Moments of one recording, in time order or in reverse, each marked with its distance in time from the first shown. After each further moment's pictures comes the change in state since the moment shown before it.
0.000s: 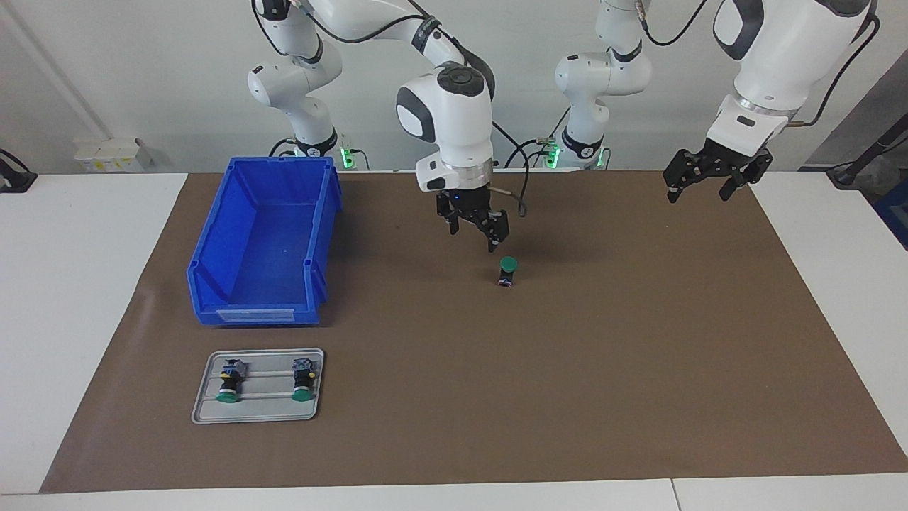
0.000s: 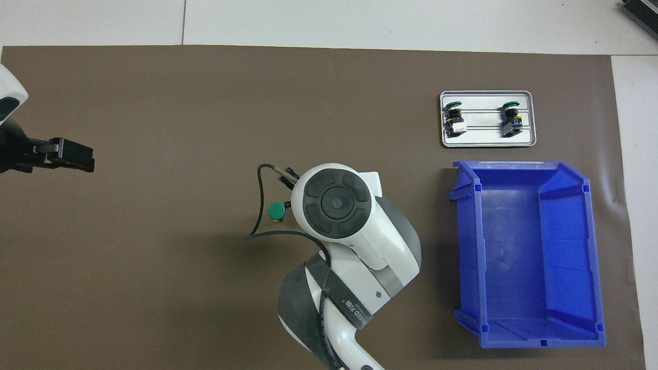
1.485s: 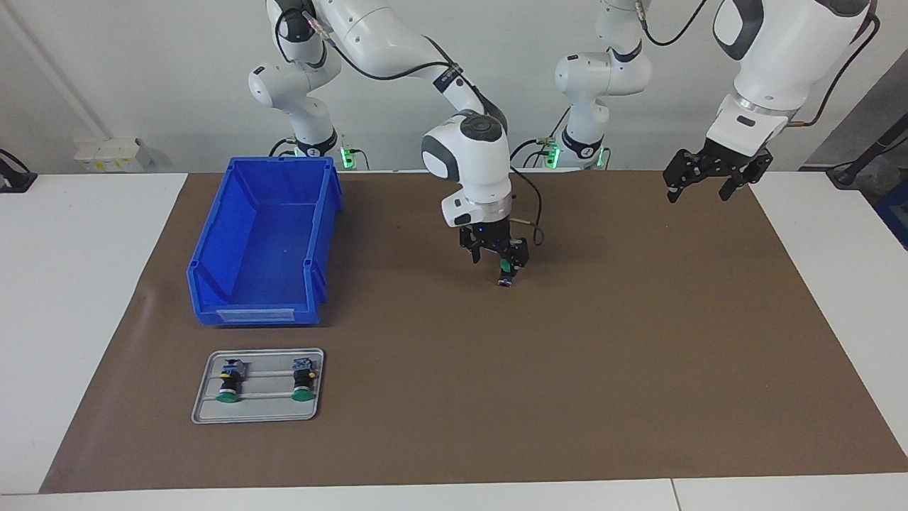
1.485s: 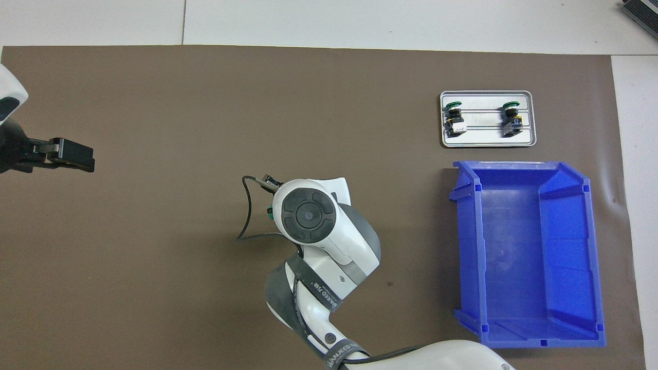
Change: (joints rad) left arm 0.000 0.000 0.000 0.000 0.000 0.000 0.000; right arm 0.019 0.131 -0.012 -0.022 0.001 0.203 -0.076
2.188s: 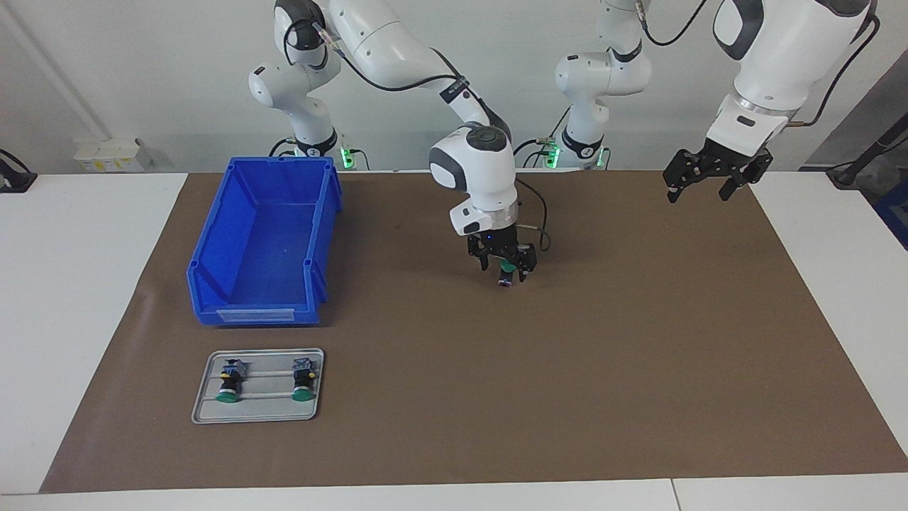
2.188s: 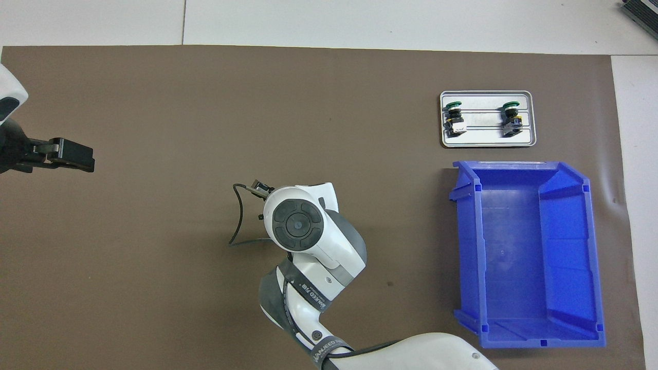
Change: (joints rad) left arm 0.000 0.000 0.000 0.000 0.000 0.000 0.000; right arm 0.033 0.065 0.005 0.002 0.000 0.097 -0.001
